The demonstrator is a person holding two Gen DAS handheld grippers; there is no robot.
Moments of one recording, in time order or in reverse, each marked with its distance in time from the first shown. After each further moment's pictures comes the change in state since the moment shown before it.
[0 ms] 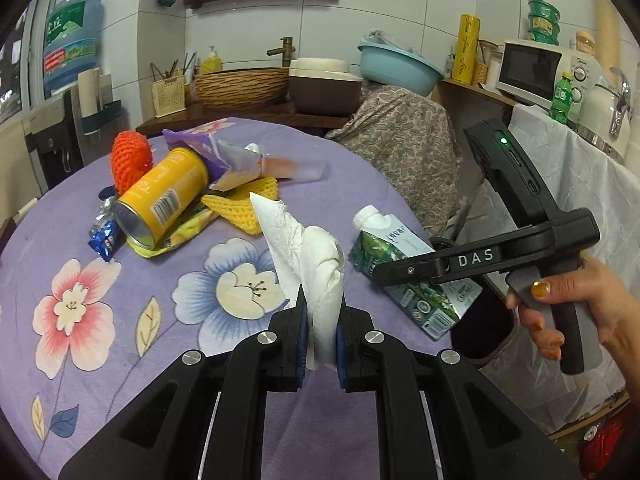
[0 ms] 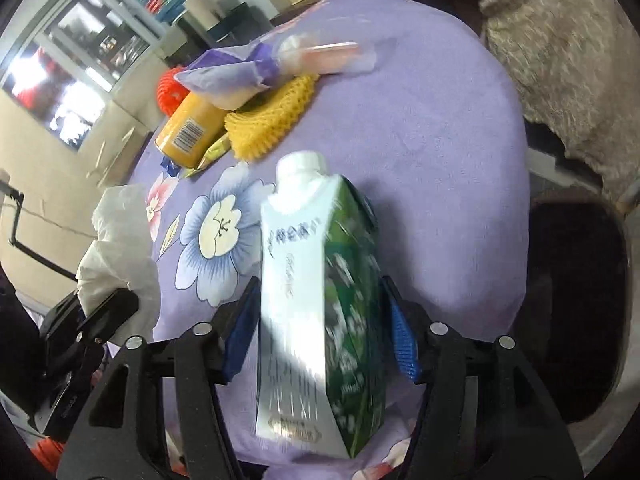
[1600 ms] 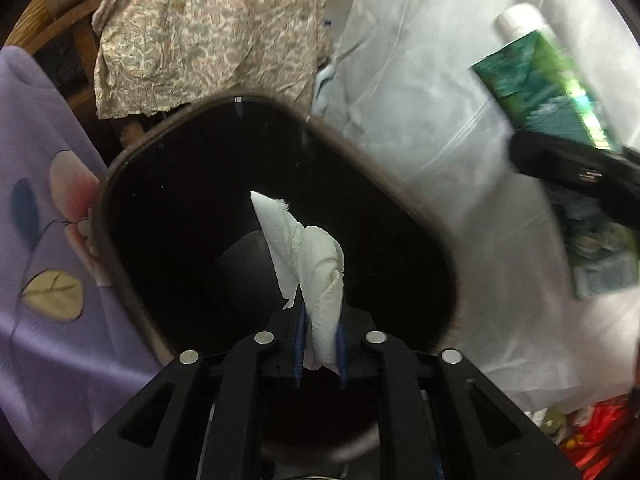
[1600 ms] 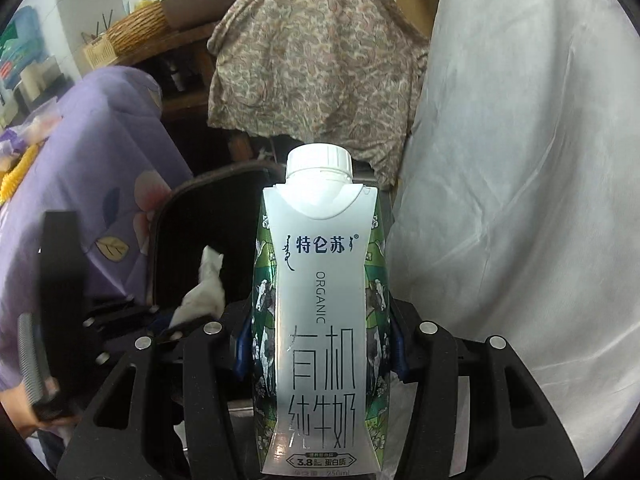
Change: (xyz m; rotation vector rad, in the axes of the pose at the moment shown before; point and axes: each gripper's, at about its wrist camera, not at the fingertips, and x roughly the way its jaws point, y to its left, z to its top) left arm 0.273 -0.276 -0.055 0.291 0.494 -0.317; right arm -0.117 -0.263 -0.145 0.285 -0.245 -0.590
